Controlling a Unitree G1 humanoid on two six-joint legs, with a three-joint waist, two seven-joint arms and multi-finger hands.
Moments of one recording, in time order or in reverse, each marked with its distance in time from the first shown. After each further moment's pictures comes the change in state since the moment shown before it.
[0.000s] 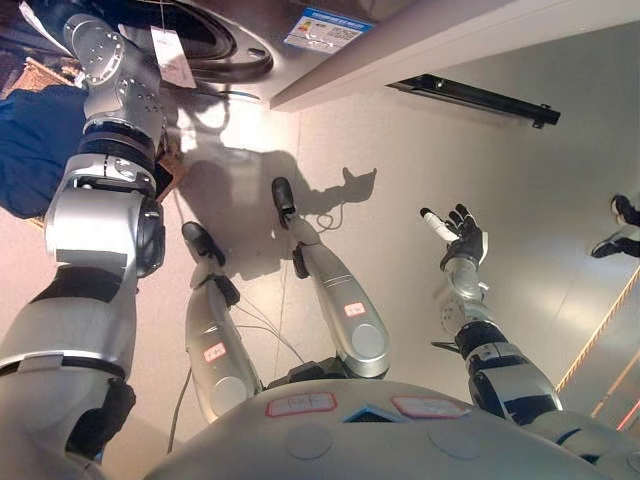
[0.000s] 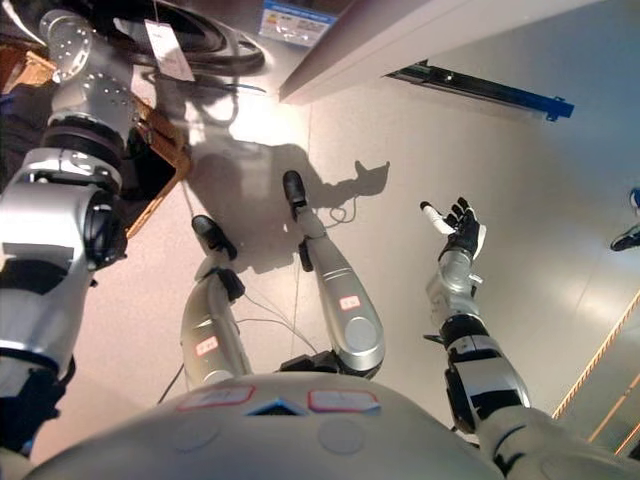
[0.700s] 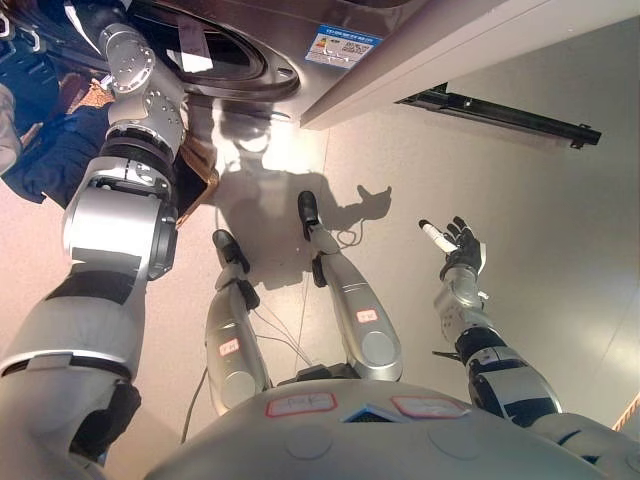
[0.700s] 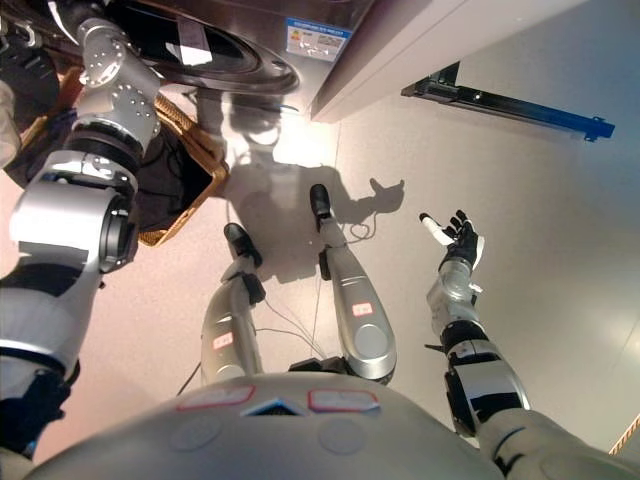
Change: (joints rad) left arm 0.010 -0.013 -0.124 0.045 0.130 0.063 -0.083; right arm 0.014 0.001 0.001 0.055 0.003 0.002 0.022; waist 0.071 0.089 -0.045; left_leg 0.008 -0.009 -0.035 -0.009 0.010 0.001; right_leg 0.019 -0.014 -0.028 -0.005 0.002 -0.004
